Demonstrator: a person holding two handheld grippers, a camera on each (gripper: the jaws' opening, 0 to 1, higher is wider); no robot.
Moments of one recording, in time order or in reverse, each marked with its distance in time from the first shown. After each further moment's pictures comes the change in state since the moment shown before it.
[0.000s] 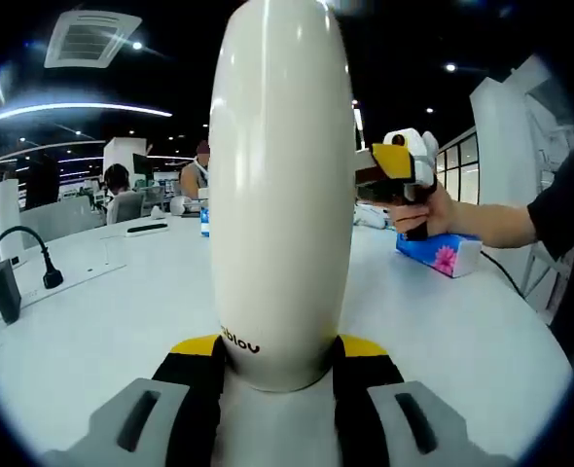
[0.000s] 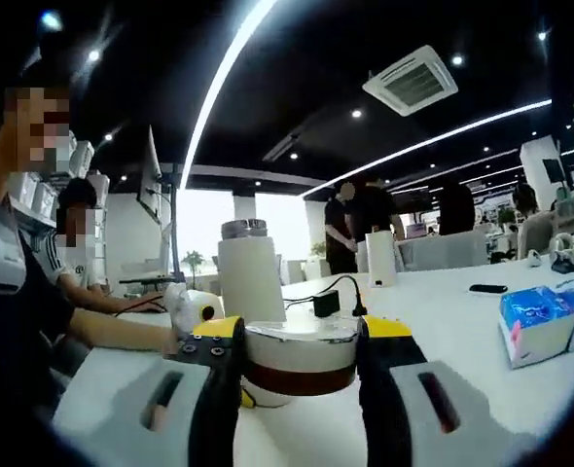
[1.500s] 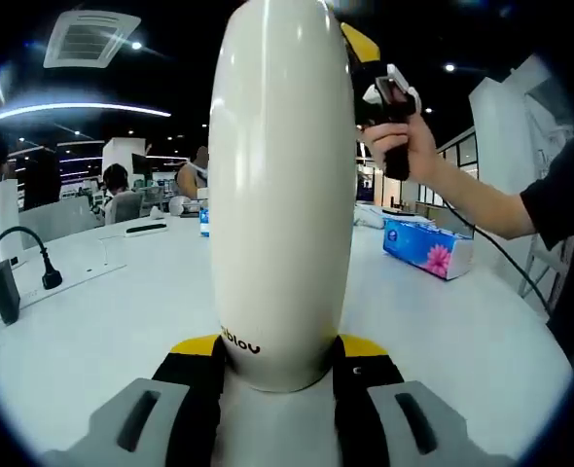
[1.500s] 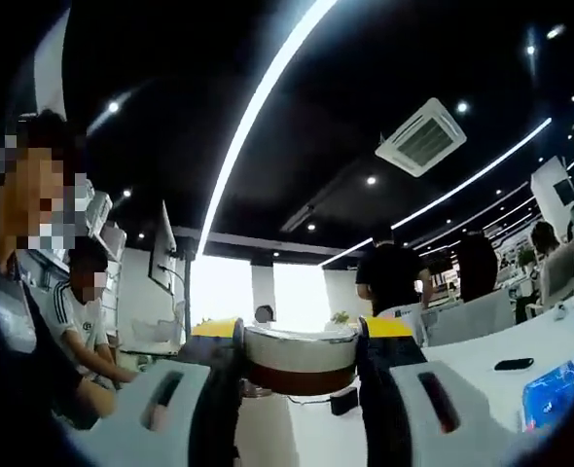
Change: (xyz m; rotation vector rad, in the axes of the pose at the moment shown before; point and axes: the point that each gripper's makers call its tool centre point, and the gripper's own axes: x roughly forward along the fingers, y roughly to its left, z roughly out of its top) left arm 0.000 0.000 0.000 0.001 0.000 -0.006; right arm 0.026 -0.003 0.135 0.020 -0.349 0.081
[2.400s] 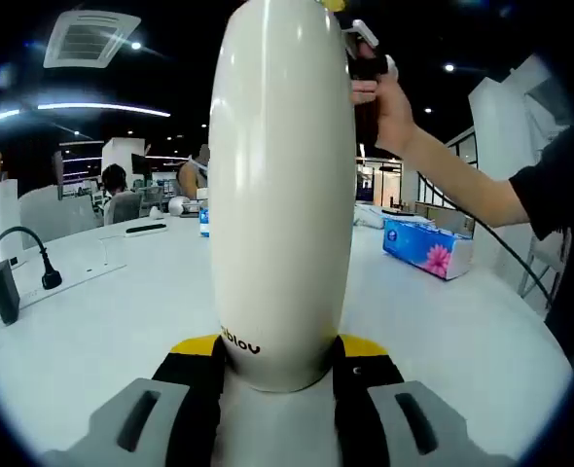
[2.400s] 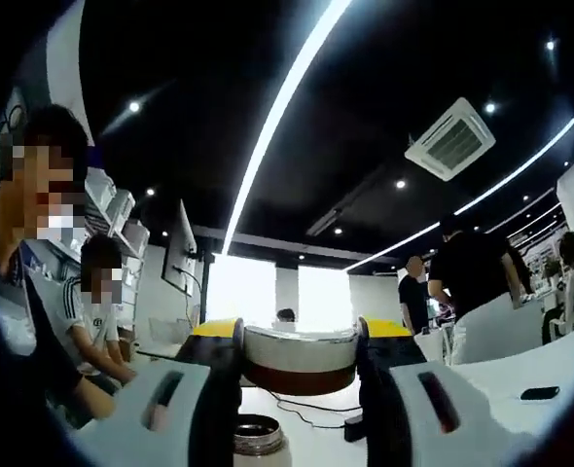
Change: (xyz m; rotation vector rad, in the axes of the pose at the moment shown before) left arm 0.000 0.002 0.000 0.000 -0.001 -0.002; right arm 0.065 0.018 0.014 -0.037 -0.011 0.128
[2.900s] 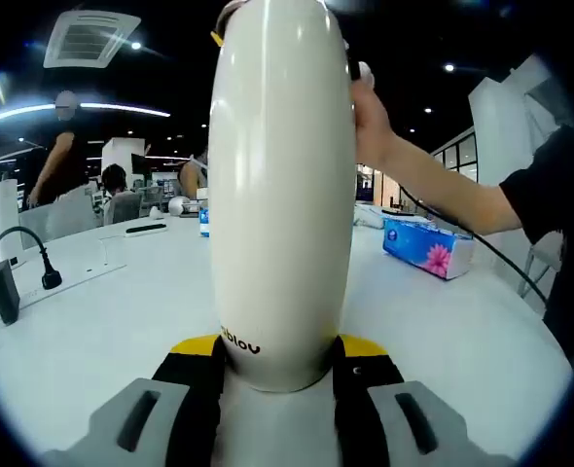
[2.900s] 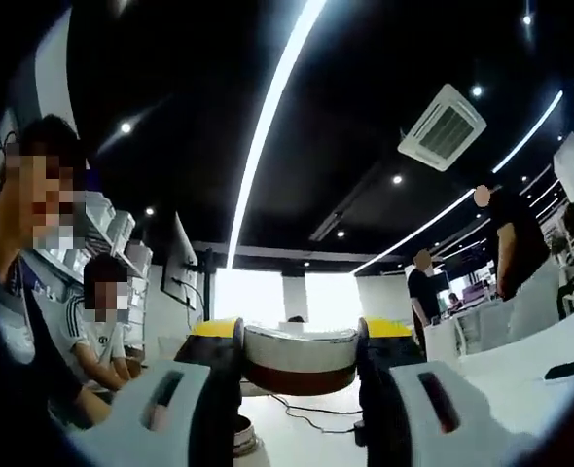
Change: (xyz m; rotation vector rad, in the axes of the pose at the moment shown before) left arm 0.000 0.001 -0.001 0.000 0.000 0.000; right arm 0.020 -0.029 -0.025 0.089 -0.041 0.014
